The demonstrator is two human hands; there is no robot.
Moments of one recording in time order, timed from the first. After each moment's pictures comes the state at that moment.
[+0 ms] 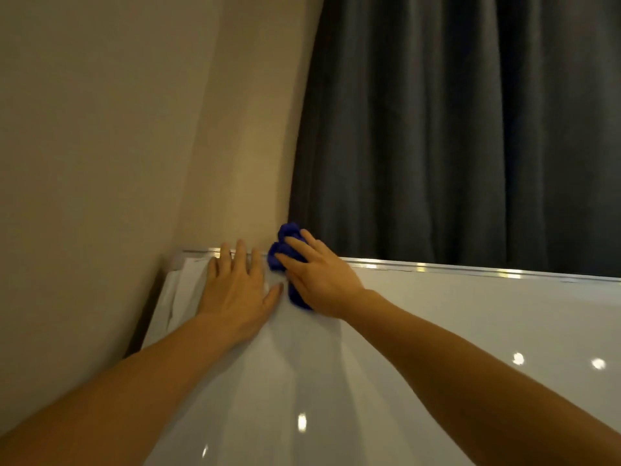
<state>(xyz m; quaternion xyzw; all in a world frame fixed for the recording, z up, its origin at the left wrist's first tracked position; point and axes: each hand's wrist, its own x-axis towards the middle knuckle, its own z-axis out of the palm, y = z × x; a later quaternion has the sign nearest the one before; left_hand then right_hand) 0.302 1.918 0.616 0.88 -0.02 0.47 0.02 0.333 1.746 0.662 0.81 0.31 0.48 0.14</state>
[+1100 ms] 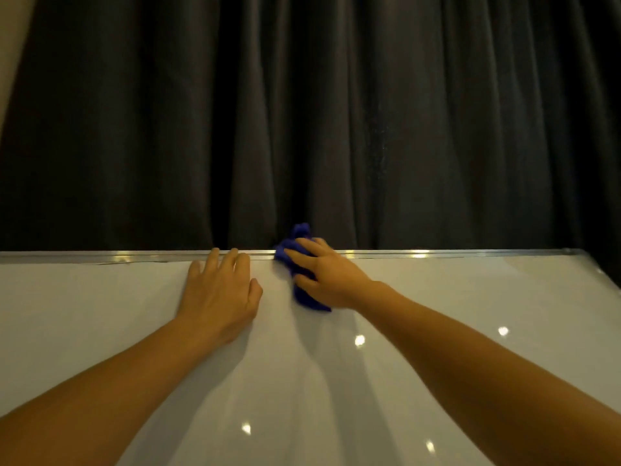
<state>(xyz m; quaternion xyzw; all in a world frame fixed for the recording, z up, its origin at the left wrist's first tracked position) 0.332 1.530 0.631 0.87 -0.11 0.47 0.03 0.334 1.320 0.669 0.88 0.23 0.42 0.01</state>
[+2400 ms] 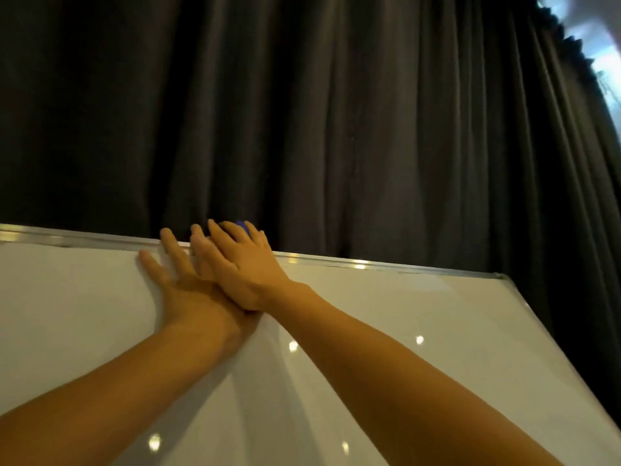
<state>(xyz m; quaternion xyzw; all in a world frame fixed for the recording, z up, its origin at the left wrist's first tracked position) 0.361 1.469 0.635 0.90 0.03 0.43 -0.03 0.373 1.388 0.677 0.87 0.22 0.42 -0.09</state>
